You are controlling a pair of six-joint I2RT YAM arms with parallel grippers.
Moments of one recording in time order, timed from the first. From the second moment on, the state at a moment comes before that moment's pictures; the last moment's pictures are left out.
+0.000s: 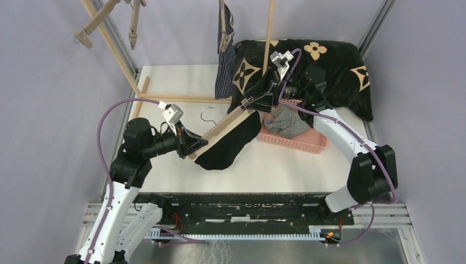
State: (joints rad) left arm -0.27 0.67 0.88 -0.49 0.78 -0.17; right arm 0.36 1.50 1.18 0.54 -1.18 0.56
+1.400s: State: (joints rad) left arm -0.27 0.62 0.79 -0.29 0.74 -0.30; right arm 0.39 1.54 1.17 0.58 -1.13 0.64
